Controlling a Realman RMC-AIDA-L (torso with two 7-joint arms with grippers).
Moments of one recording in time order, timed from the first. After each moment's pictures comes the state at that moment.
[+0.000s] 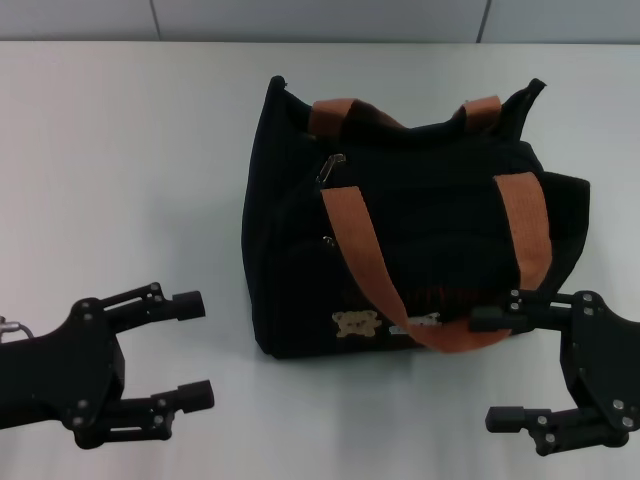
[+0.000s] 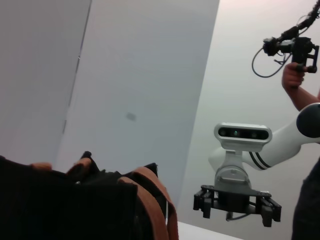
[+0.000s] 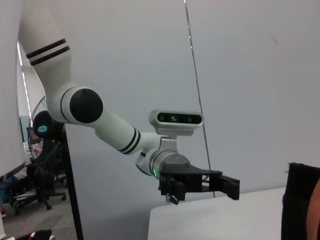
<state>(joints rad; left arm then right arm) -0.26 -1.99 0.77 0.48 1.80 2.00 -1.01 0.46 2.03 -0.62 -0.45 -2.08 -2.03 0.94</state>
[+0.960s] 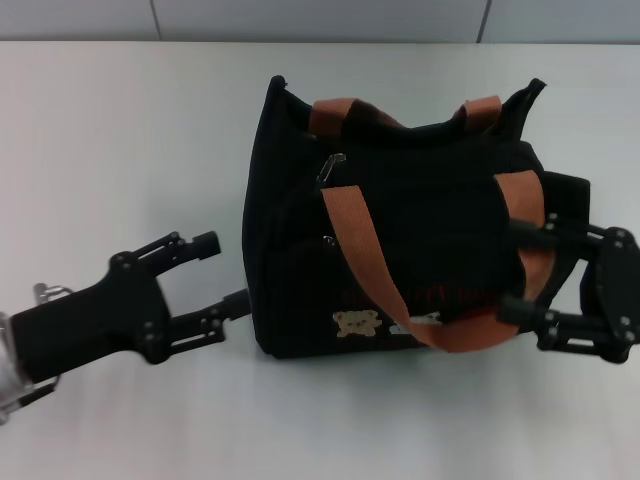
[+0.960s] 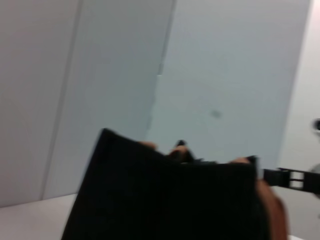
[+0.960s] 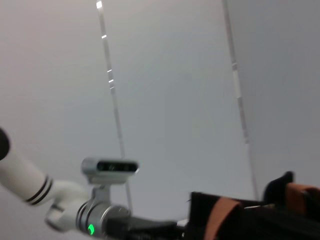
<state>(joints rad) -0.30 -2.07 0.65 0.43 1.81 1.76 -0.99 0.44 2.04 -0.40 -0.43 -2.08 -1.96 0.97</state>
